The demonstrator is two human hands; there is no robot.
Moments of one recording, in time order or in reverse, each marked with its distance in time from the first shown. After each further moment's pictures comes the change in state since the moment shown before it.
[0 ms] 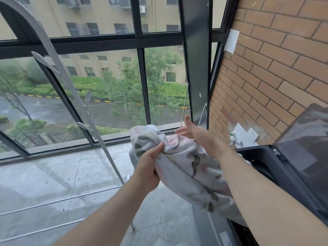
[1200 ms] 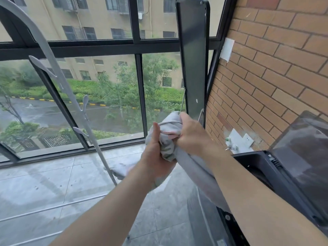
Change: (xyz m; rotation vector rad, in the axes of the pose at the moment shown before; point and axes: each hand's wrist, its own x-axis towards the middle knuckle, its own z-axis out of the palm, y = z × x) left_hand 0.025 0.030 0.041 -0.137 -0.325 -0.213; right_hand -0.002 -0.041 0.022 -0.632 0.388 -0.402
